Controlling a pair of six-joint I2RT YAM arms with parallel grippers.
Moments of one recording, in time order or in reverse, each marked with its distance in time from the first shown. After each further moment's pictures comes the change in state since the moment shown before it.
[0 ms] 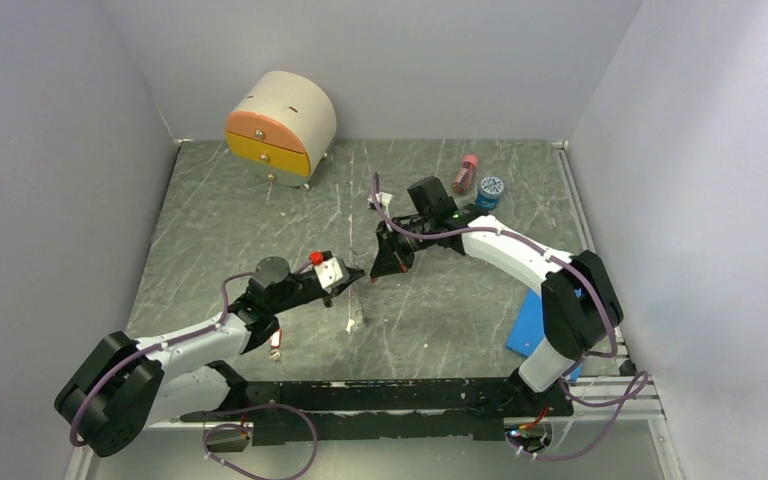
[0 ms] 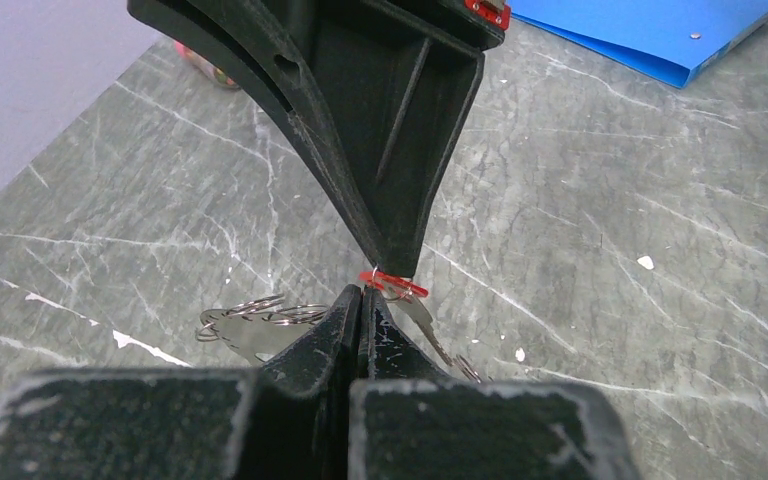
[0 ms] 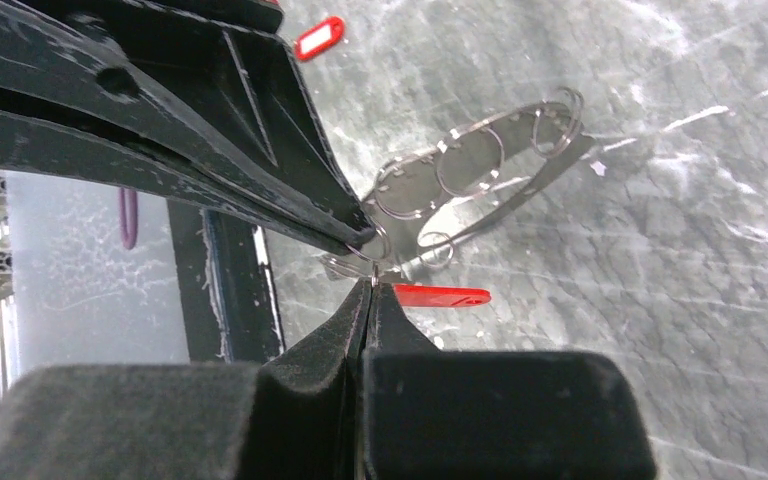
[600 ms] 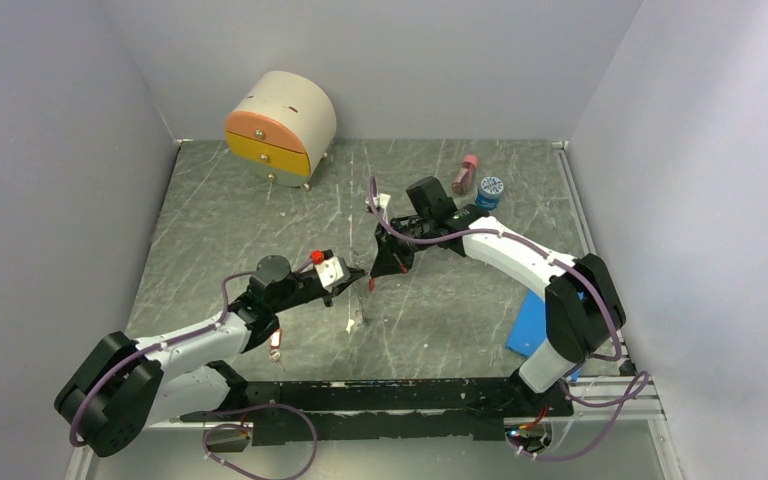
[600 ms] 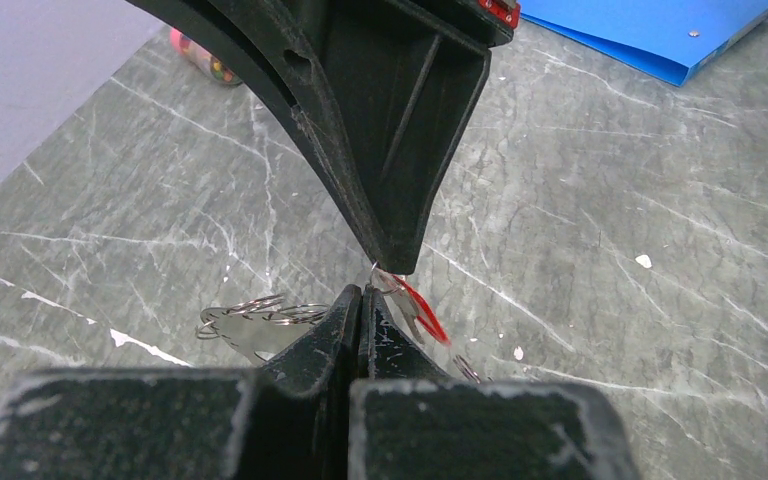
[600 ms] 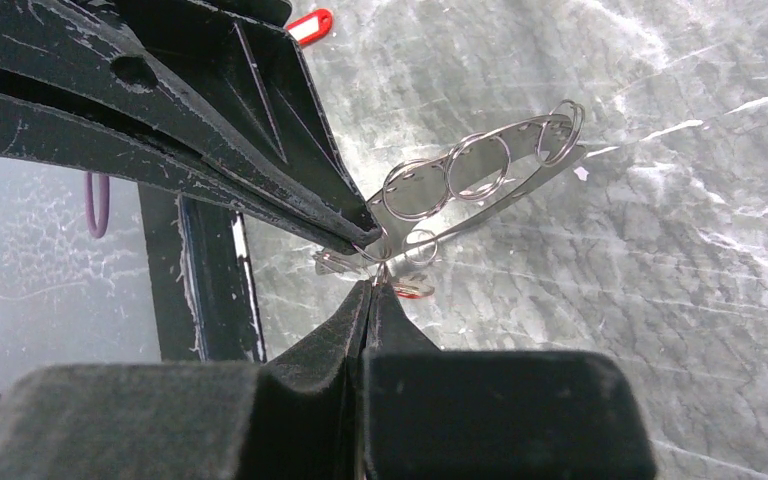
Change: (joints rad) left arm 0.000 -0.003 0.010 -0.023 0.002 0.000; right arm 0.024 -0.020 0.006 -0.028 0.055 -0.068
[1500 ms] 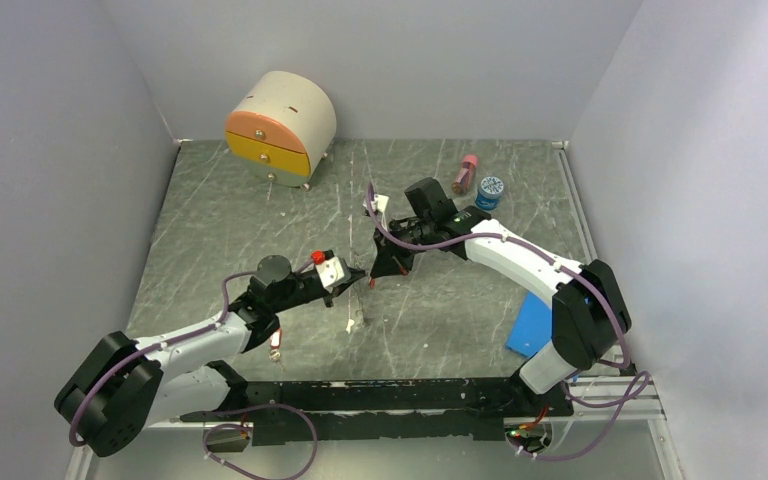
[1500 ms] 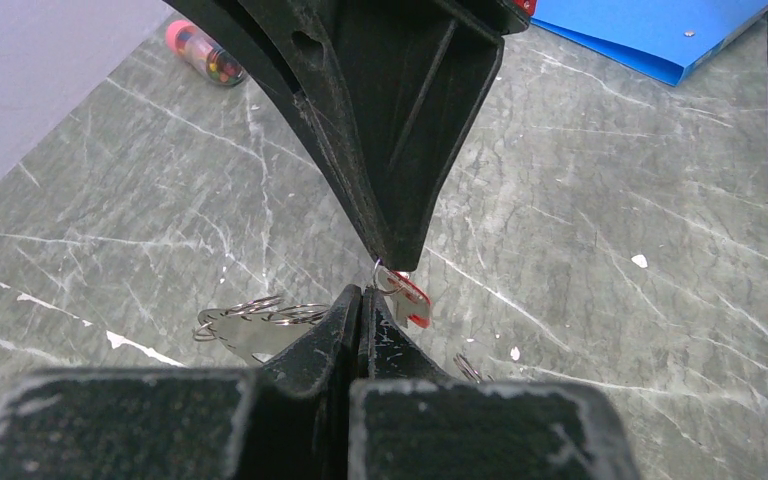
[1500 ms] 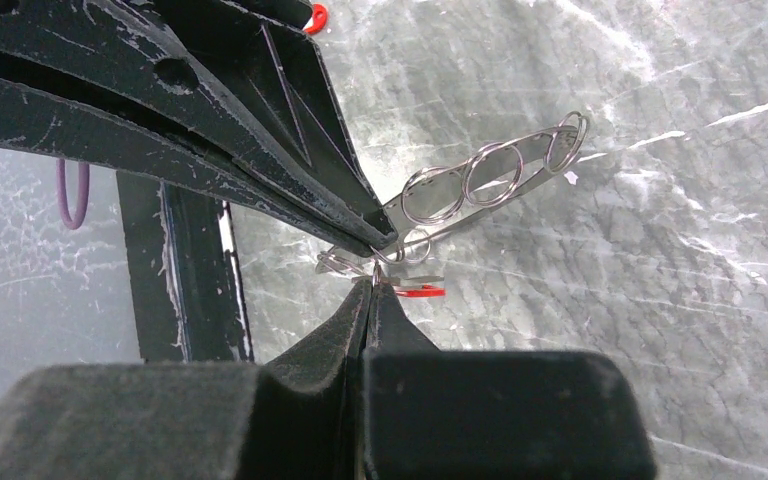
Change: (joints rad) left arm -0.004 0.000 0.005 -0.010 0.000 0.000; right arm 0.025 -0.038 0.000 -0.021 0.052 -0.044
